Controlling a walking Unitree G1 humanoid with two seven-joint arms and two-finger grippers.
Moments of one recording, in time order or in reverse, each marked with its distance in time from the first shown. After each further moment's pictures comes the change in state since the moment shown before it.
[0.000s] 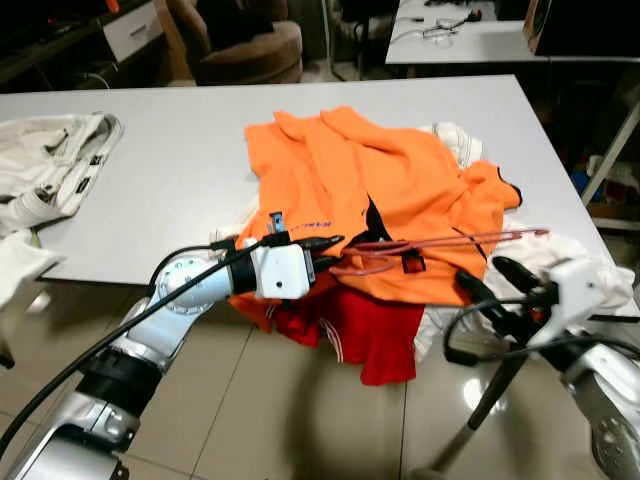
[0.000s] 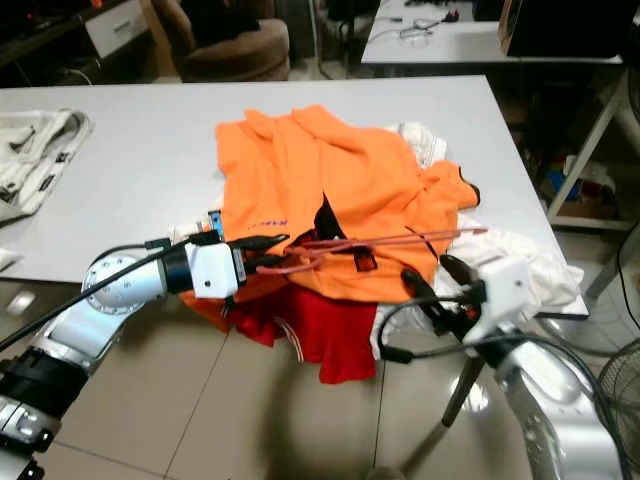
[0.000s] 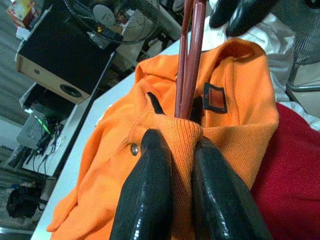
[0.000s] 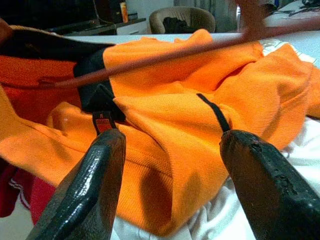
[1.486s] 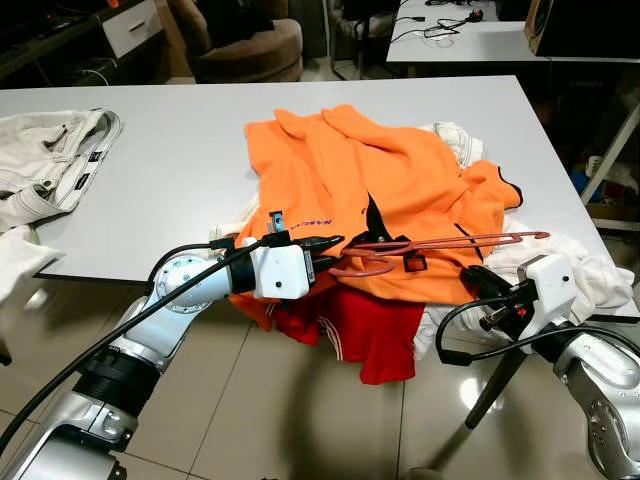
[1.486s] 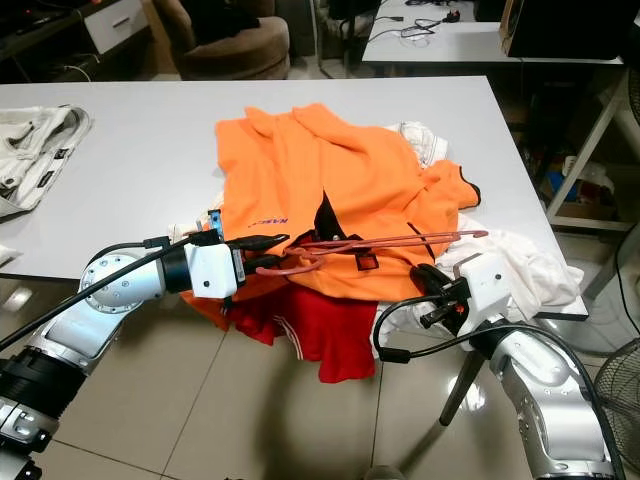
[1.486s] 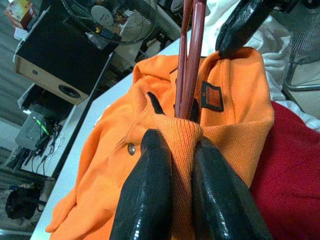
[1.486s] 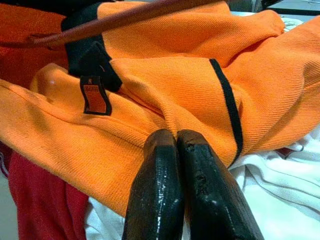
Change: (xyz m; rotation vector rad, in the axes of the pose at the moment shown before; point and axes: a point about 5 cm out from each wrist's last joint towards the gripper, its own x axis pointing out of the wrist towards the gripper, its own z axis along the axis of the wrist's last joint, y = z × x) left arm -0.001 0.001 0.001 0.009 0.004 -0.014; right arm 0.011 -0.010 -0.012 -0.066 0.084 0.039
